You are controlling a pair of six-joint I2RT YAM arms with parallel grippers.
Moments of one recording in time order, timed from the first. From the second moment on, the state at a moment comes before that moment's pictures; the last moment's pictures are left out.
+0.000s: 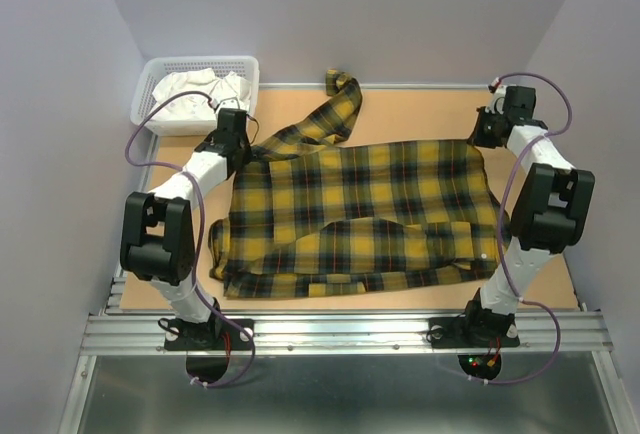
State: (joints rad) left arm -0.20 1.67 1.15 -0.24 -0.27 -0.35; right arm -0.22 1.90 1.47 -0.38 -0.21 -0.02
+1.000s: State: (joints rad) left arm -0.19 1.38 0.86 -0.27 -0.24 -0.48; right arm -0.22 1.54 1.01 -0.19 -0.09 0.30
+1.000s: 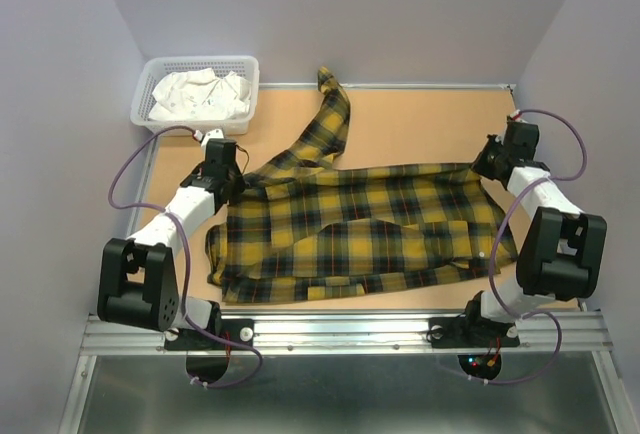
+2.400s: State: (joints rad) left arm -0.17 1.04 0.68 -0.38 -0.19 -0.59; right arm -0.21 1.27 0.77 -0.15 -0.08 0.46
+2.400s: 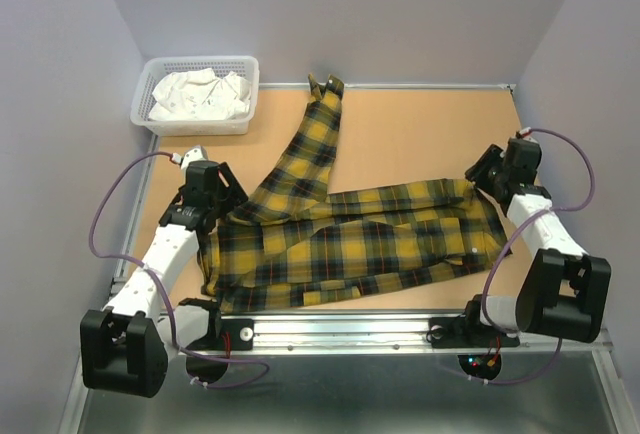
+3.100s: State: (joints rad) left arm -0.17 1.08 0.68 -0.36 -0.18 -0.58; right arm -0.05 1.42 0.73 -0.23 -0.12 0.45
